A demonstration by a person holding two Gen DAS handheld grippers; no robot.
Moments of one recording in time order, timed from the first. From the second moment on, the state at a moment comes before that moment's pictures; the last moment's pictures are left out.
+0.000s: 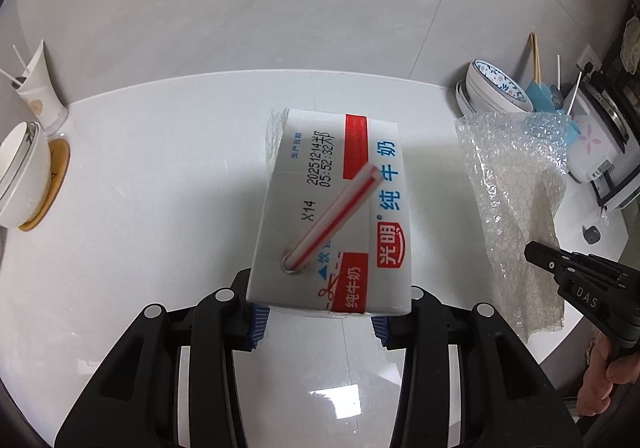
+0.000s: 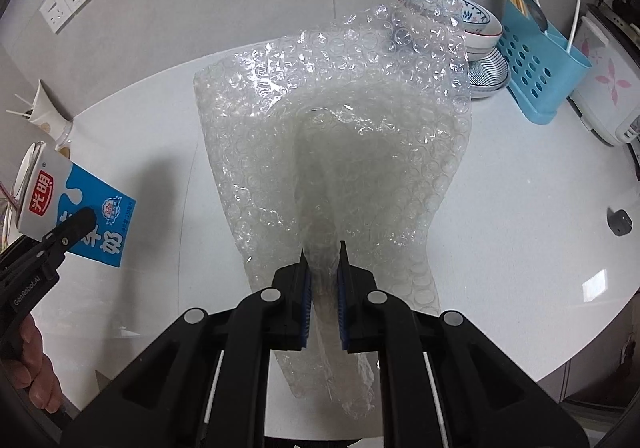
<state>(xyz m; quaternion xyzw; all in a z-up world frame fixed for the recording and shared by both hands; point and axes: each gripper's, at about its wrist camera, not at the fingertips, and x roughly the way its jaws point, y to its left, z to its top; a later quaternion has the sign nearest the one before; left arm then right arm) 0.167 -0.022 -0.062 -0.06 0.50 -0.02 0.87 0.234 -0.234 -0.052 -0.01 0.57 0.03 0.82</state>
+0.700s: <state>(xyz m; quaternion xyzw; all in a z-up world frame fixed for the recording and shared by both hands) 0.101 -0.023 -0.047 -0.06 0.50 -0.02 0.87 0.158 -0.237 -0.029 -0.01 0.56 0.05 0.83</state>
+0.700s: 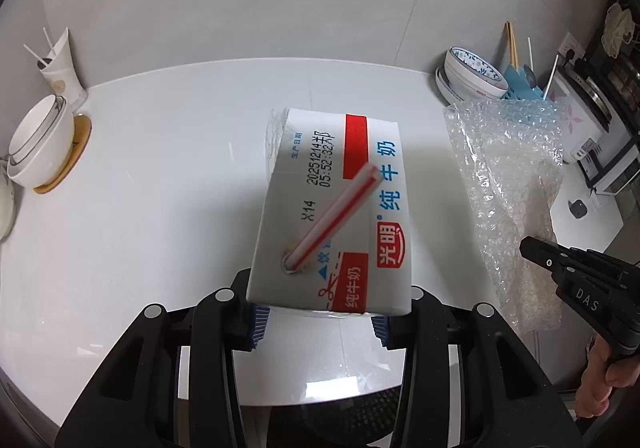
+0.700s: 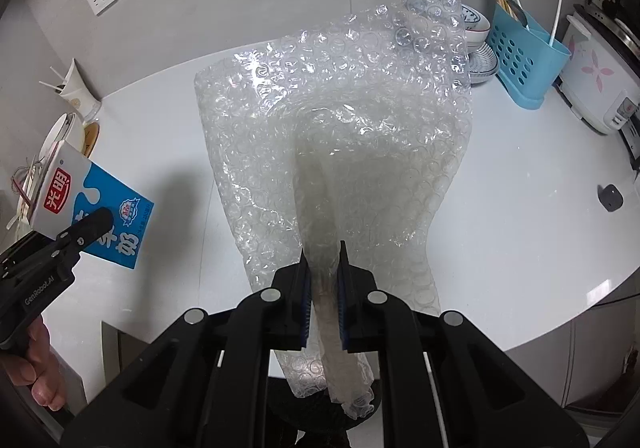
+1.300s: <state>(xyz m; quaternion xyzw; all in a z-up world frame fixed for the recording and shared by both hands) 0.032 -0.041 -0.050 -0.06 0.50 -0.02 0.86 0.078 -0.256 -0.037 -0.02 0.56 0.07 0.83</state>
